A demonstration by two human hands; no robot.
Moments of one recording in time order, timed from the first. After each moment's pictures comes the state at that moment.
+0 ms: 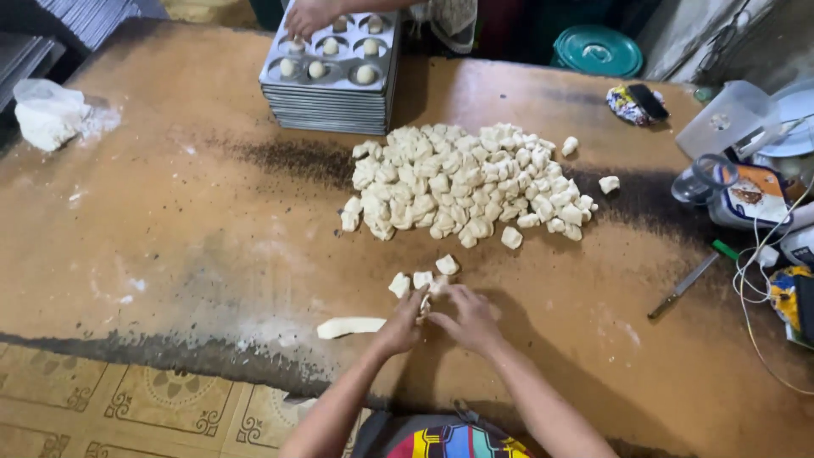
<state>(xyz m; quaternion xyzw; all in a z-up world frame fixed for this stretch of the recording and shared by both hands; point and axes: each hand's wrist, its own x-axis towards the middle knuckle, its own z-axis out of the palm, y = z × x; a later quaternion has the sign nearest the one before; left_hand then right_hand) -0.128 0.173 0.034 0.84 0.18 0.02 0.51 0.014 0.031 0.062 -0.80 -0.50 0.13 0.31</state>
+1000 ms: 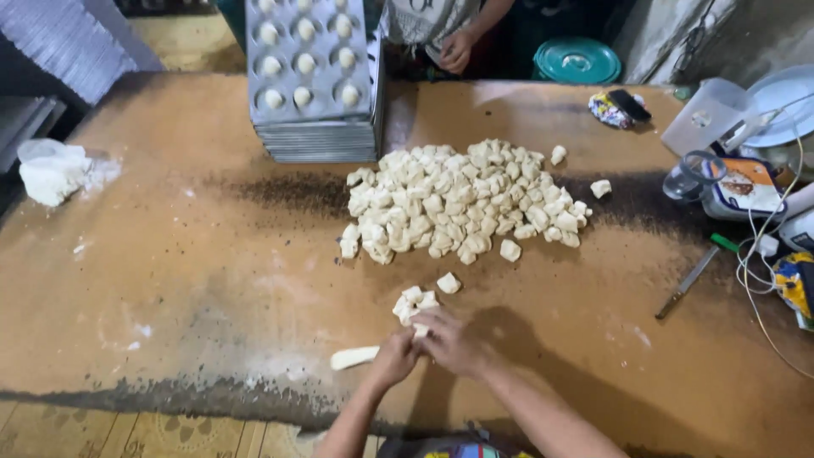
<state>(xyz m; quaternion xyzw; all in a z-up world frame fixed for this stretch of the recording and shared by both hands) -0.152 0.180 -0.036 0.87 0.17 0.11 0.45 -0.022 0.051 0.092 -0.62 -0.66 0.04 0.42</state>
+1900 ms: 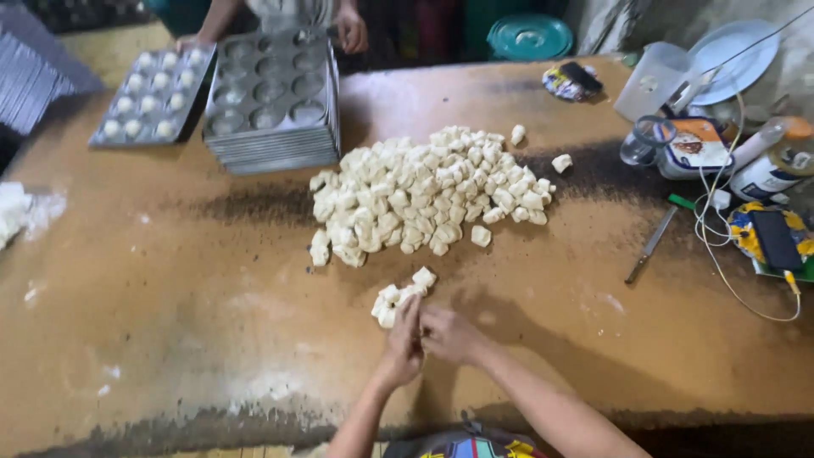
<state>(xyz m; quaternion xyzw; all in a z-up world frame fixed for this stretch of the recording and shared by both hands) -0.124 0.143 0.053 0.84 0.06 0.17 0.50 0.005 0.030 0.017 -0.72 -0.58 0.17 0.36</state>
